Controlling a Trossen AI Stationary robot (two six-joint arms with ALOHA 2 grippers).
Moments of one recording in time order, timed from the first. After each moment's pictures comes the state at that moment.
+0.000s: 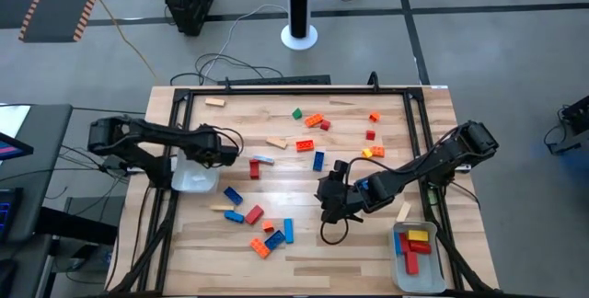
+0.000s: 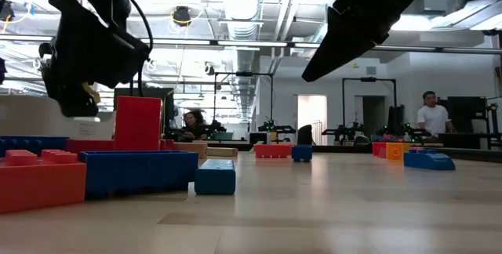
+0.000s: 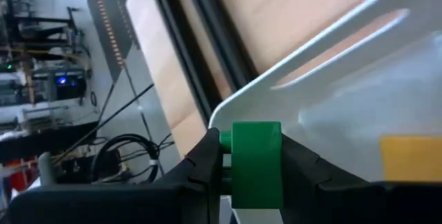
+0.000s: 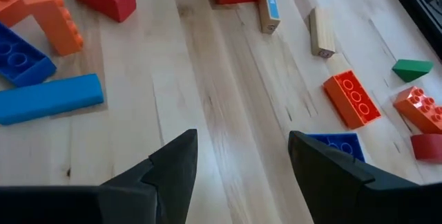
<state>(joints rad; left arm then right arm) 0.20 1.42 0.73 -1.39 -0.67 -0.94 0.39 1.62 1.04 -0.36 0.60 0.38</state>
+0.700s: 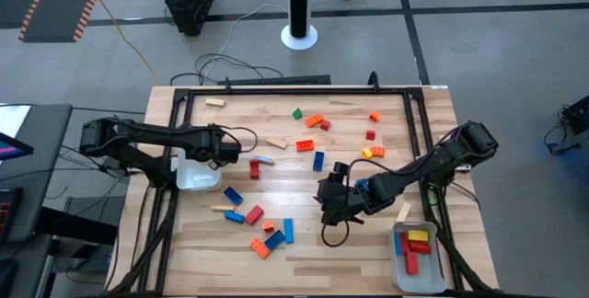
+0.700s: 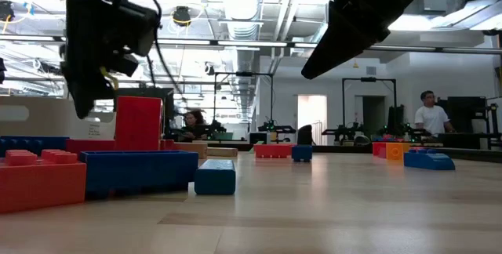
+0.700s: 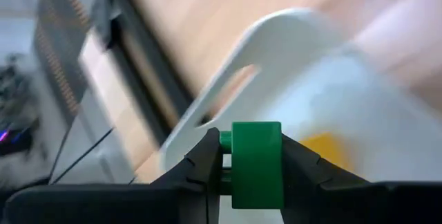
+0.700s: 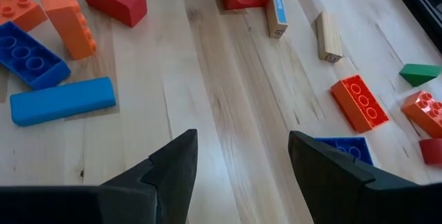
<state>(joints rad) 0.14 1.35 0.80 -1.27 -0.61 -0.75 0.41 1.62 1.04 -0.34 0.60 0.38</state>
